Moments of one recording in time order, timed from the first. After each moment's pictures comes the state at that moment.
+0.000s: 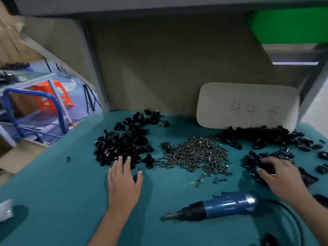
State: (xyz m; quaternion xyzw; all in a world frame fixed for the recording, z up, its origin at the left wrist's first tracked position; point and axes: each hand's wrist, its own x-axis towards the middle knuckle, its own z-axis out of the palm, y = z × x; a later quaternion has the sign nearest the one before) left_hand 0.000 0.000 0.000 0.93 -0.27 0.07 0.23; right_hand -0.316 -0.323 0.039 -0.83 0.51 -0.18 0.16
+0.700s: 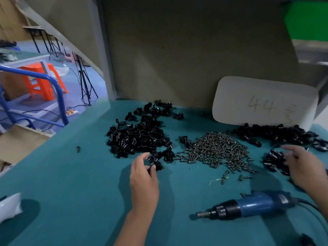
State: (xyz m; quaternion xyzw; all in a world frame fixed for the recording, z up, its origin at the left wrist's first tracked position) left_hand 0.007 0.007 0.002 0.82 -0.21 0.04 0.53; right_hand -0.268 -0.289 0.063 -0.79 0.52 -0.27 0.15
